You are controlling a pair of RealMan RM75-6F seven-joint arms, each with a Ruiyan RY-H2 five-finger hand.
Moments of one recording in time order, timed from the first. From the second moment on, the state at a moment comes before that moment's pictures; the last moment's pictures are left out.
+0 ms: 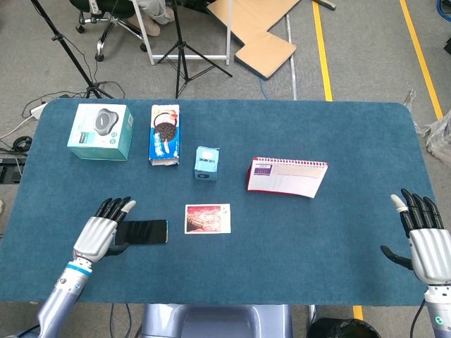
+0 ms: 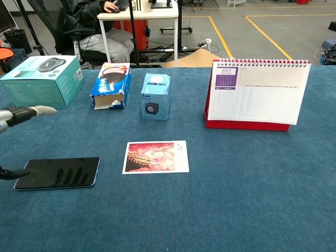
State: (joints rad) left arm -0.30 -1.45 -0.06 -1.58 1.45 1.15 0.27; right arm 0.07 -1.08 0.09 -1.63 -1.57 1.56 -0.05
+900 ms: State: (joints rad) left arm -0.37 -1.60 -0.06 -1.41 1.31 1.04 0.29; right arm 0.09 -1.08 0.08 -1.62 -1.55 1.53 -0.04
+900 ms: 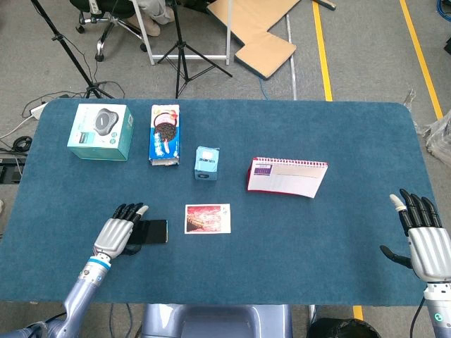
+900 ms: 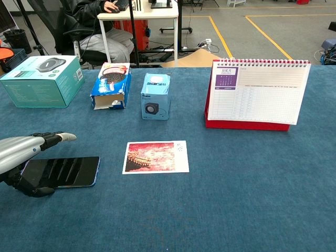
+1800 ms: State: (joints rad) left arm -0.39 -1.61 -0.02 -1.38 1.29 1.03 0.30; right arm 0.09 -1.08 0.08 -1.62 -1.54 1.52 -0.03
